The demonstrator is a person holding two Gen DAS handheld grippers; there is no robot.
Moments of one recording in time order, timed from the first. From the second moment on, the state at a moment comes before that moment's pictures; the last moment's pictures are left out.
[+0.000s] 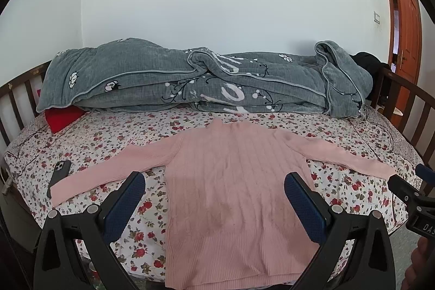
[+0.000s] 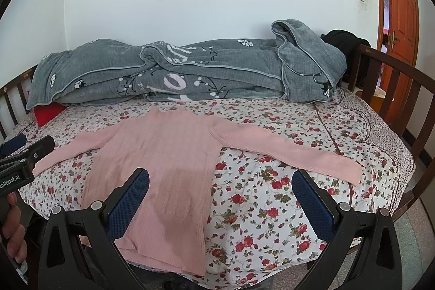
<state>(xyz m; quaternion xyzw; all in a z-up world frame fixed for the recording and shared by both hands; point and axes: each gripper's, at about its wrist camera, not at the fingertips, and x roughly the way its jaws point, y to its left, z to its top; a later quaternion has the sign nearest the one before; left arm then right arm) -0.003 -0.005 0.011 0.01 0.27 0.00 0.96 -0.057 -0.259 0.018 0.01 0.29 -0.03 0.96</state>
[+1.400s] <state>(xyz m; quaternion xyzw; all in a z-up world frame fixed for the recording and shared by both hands) -0.006 -0.004 0.013 0.00 0.27 -0.01 0.96 -0.061 -0.250 0.022 0.01 0.28 -0.02 0.96</state>
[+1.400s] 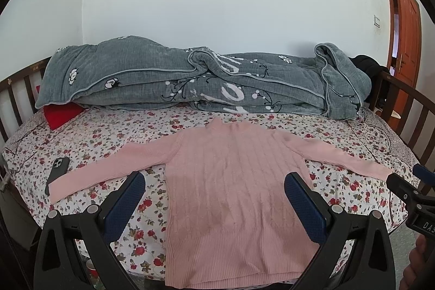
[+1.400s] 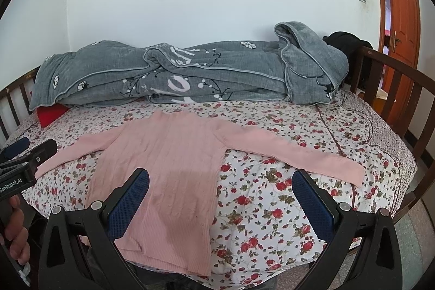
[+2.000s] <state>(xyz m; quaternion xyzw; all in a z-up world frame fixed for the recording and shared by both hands) -0.009 -0.010 0.022 0.00 0.27 -0.01 0.96 -0.062 -0.247 0.023 0.01 0.27 -0.02 0.96</state>
